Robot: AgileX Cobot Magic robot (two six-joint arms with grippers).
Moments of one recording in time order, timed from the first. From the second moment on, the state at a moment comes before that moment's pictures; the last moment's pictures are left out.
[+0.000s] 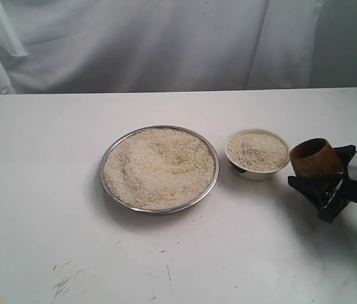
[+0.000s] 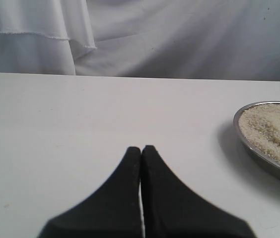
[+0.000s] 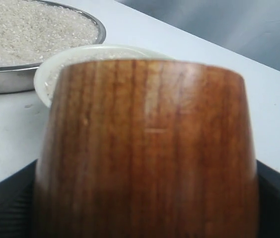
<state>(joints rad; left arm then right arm) 0.01 0.01 0.00 -0.04 0.29 0.01 -0.21 2.19 -0.71 -1.16 -1.21 0.02</state>
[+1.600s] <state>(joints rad) 0.01 0.01 0.00 -0.04 0.29 0.01 -0.19 2.22 -0.71 -1.14 -1.20 0.10</state>
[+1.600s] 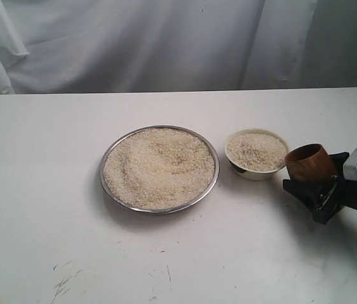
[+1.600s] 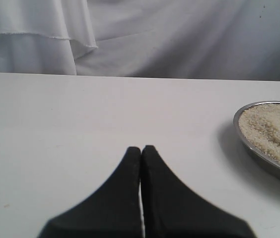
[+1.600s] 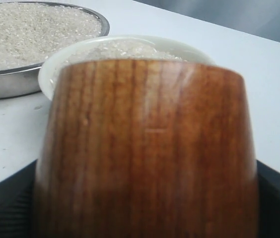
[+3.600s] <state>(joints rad) 0.01 0.01 0.00 -0.04 0.29 0.01 -0.16 2.22 -0.67 -1.13 -1.21 0.23</state>
